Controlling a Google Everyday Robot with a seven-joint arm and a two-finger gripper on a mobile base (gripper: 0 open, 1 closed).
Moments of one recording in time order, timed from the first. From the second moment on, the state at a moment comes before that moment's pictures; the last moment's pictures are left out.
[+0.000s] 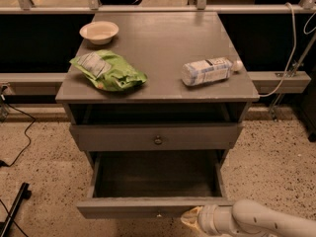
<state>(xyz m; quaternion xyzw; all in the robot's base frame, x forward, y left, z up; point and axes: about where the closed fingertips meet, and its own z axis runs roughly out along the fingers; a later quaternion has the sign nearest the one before) 0.411 -0.115 0.364 -0.53 0.76 0.22 0.32</state>
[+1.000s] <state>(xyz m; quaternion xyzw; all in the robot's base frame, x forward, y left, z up) 0.445 -0.117 0.358 -0.54 0.71 0.18 0.41</state>
